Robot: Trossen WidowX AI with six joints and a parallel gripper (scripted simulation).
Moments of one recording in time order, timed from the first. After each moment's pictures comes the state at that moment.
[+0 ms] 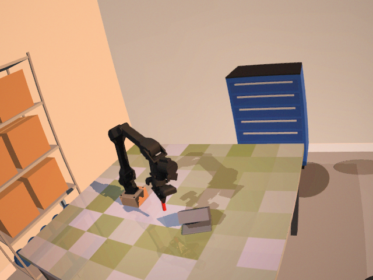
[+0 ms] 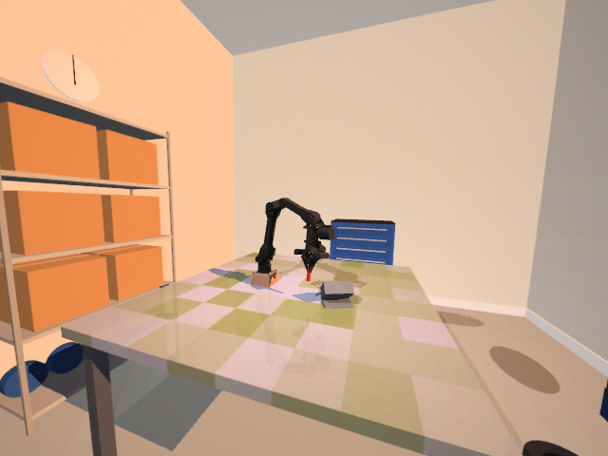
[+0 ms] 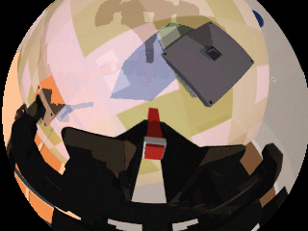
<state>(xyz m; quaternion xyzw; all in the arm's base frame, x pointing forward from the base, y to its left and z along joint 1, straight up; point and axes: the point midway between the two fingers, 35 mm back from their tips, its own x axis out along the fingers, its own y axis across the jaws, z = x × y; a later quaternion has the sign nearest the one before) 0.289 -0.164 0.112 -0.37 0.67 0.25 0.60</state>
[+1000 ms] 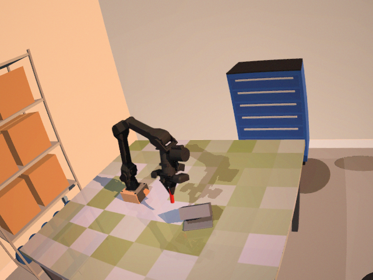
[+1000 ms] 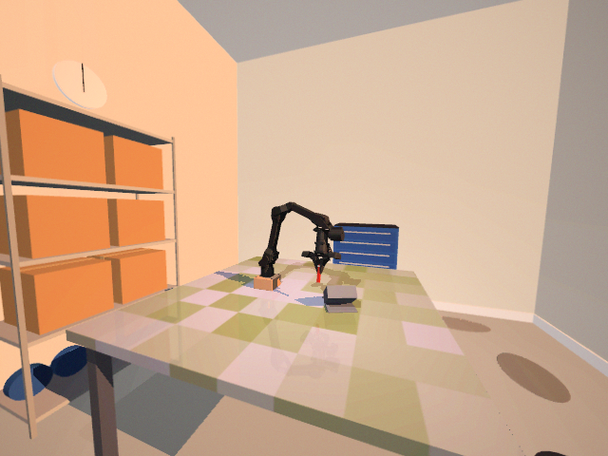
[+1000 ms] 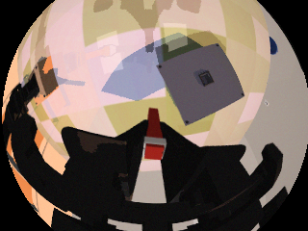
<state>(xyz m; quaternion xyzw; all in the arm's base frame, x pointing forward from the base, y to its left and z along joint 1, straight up) 0.318 -0.140 0.122 -0.48 0.64 0.29 0.52</state>
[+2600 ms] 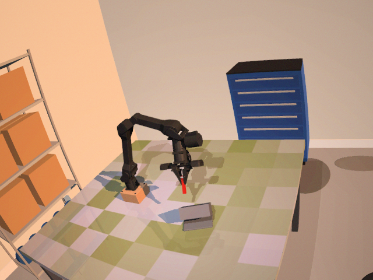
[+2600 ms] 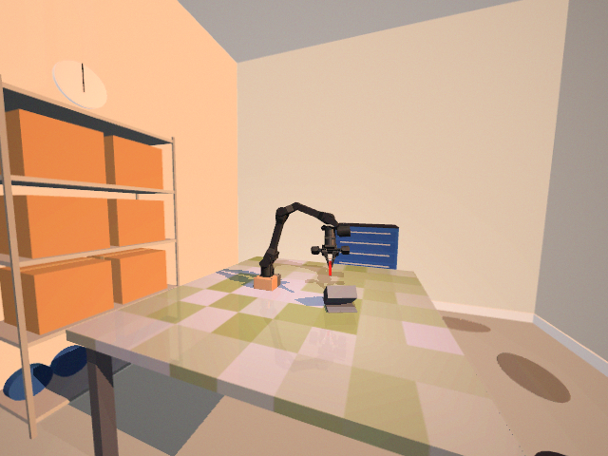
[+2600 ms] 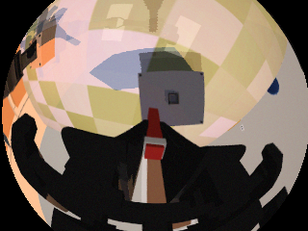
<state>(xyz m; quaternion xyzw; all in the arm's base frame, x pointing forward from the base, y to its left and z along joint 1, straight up) 0.362 -0.088 0.142 -0.64 0.58 0.34 0.38</state>
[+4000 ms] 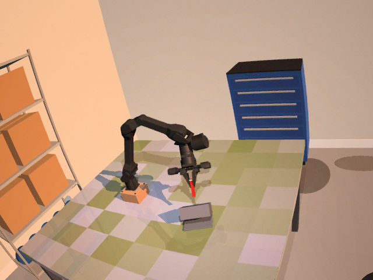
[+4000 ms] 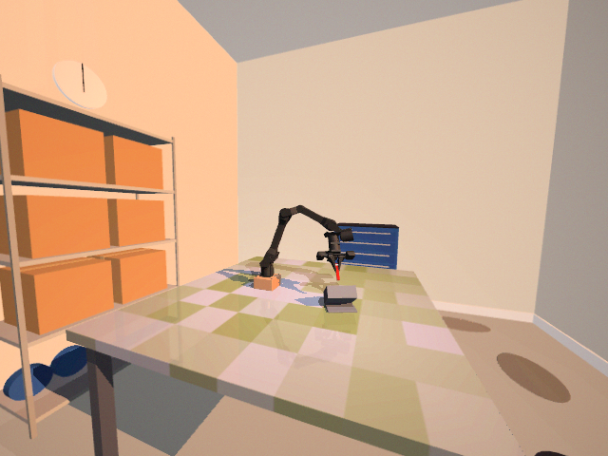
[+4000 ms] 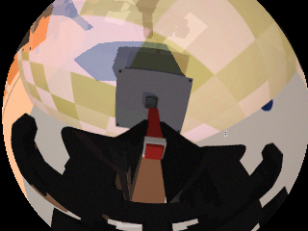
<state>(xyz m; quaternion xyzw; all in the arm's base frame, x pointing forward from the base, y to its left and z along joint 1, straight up) 0.393 -0.077 0.118 -0.71 0.53 0.35 0.30</state>
